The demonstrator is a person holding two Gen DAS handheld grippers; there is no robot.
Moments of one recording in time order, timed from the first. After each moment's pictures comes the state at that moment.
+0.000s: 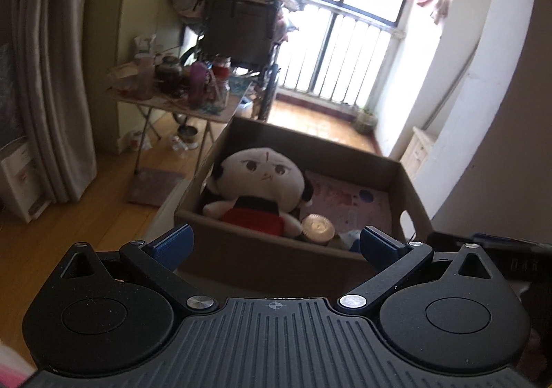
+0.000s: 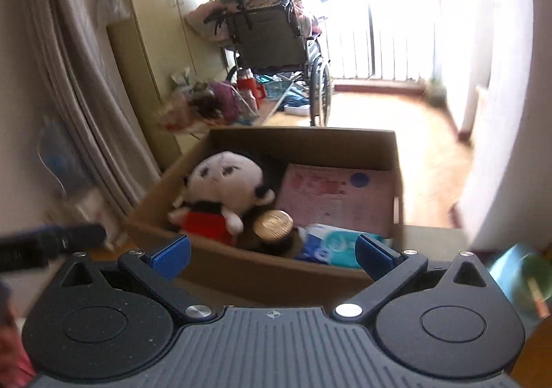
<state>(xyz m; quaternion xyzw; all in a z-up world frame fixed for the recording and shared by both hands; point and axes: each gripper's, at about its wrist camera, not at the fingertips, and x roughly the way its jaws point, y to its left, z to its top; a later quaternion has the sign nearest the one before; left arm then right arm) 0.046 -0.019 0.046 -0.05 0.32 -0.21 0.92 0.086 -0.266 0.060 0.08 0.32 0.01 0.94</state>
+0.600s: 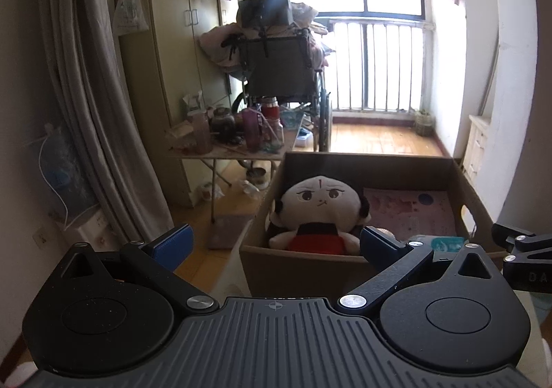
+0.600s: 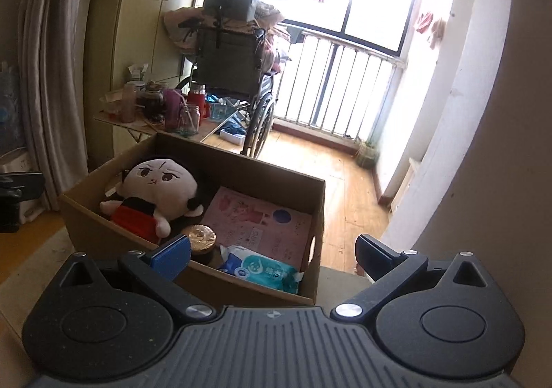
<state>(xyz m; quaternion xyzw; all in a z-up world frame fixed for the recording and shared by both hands) 0.001 -0.036 0.078 0.08 0.24 -0.11 0.96 0.066 -0.239 0.068 -0.08 0.28 -0.10 0.95</state>
